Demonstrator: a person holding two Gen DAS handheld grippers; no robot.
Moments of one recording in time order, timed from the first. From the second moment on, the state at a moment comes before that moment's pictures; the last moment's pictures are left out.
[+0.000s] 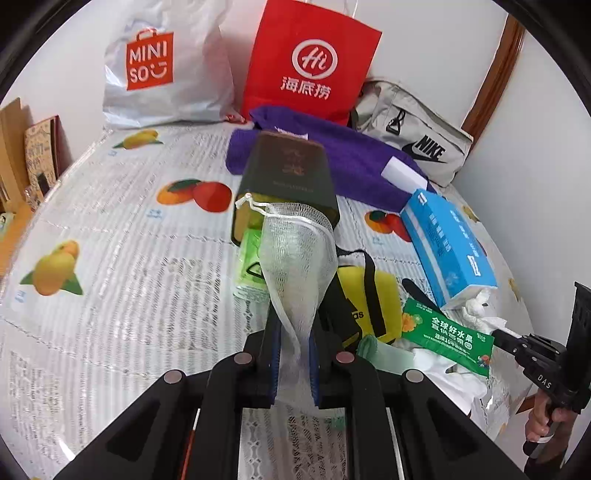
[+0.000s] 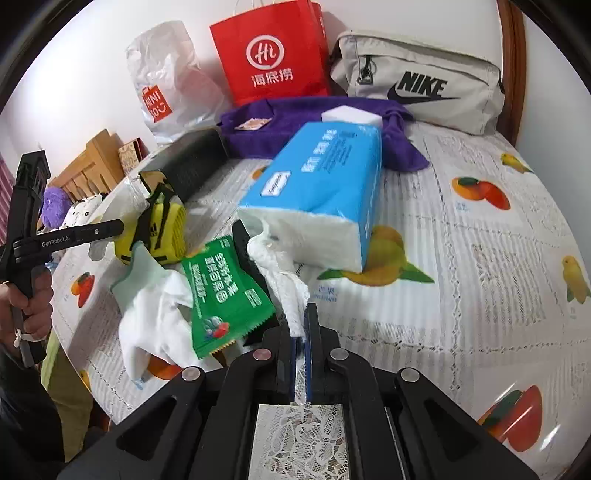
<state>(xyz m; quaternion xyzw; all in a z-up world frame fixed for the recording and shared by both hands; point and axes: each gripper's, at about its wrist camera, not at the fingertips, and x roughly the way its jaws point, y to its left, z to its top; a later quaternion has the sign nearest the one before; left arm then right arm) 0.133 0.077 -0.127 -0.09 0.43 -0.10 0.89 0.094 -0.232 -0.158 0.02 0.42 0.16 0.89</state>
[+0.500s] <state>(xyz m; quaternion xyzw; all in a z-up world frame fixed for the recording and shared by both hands) 0.143 0.092 -0.095 -0.11 0.42 -0.08 0.90 0.099 -0.230 -0.118 0.02 0.39 0.18 0.90</state>
